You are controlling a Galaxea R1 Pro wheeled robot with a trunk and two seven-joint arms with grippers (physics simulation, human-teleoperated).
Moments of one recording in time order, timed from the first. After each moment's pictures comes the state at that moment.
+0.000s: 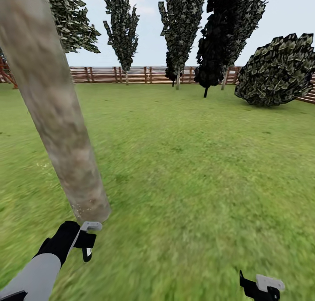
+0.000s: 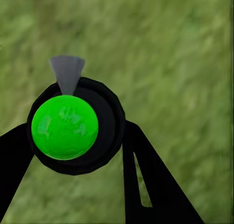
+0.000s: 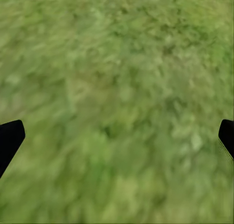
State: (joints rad) left arm -0.70 0.10 0.30 -0.54 -0.50 0.71 -0.37; right arm -0.41 -0.13 -0.78 -0.15 0.56 -0.58 -0.07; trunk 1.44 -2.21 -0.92
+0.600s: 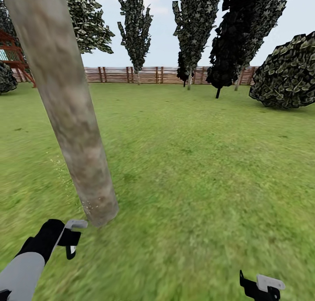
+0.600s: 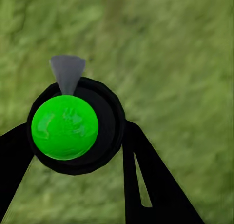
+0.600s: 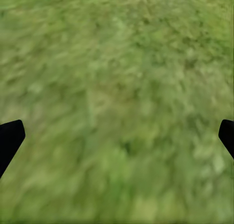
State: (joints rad) left arm -0.71 0.20 0.31 -0.54 -0.51 0.70 -0.39; right arm -0.41 -0.13 -0.78 -0.15 0.56 -0.58 -0.07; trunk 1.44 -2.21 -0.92
